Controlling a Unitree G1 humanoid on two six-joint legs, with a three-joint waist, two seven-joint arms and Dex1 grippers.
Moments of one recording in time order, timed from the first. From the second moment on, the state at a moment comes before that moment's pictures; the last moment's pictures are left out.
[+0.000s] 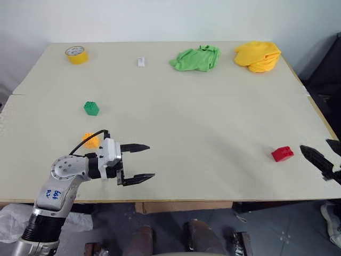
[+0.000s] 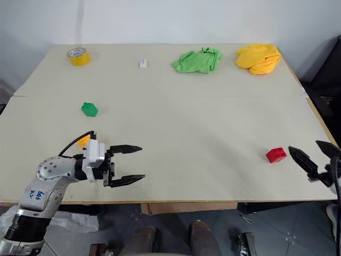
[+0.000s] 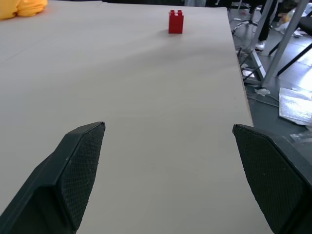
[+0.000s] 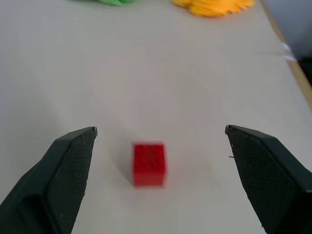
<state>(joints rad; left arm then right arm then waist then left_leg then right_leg) -0.16 0.66 0.02 -0.18 -0.46 0.15 -1.08 0.23 -0.82 -0.78 -0.37 0.82 0.71 0.56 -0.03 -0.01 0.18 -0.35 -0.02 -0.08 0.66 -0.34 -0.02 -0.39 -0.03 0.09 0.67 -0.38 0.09</state>
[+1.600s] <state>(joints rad) 0.01 0.70 0.08 -0.20 -0.44 0.06 -1.11 -0.84 -0.80 0.32 0.45 0.05 -0.12 1.44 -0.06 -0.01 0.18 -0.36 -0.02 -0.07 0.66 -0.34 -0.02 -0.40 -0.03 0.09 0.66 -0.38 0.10</state>
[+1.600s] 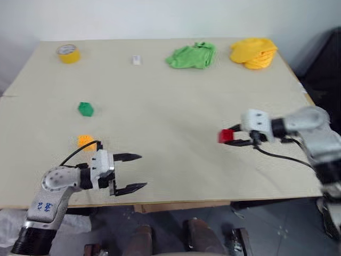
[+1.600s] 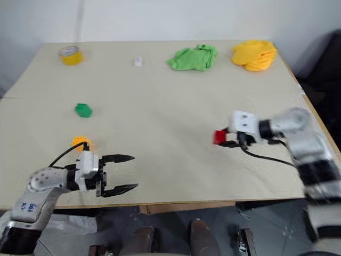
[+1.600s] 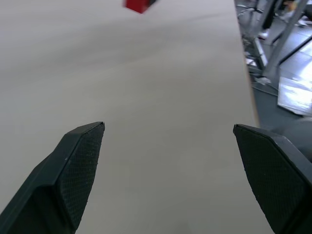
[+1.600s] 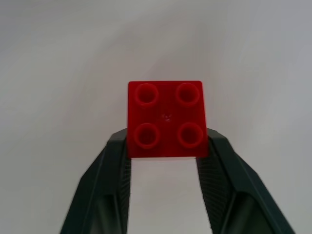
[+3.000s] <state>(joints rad) 0.28 0.60 0.37 -0.24 -0.44 0.02 -0.86 -0.51 -0.74 0.00 0.17 0.42 0.01 1.49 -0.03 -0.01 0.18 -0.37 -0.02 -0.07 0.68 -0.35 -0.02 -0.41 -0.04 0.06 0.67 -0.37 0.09</state>
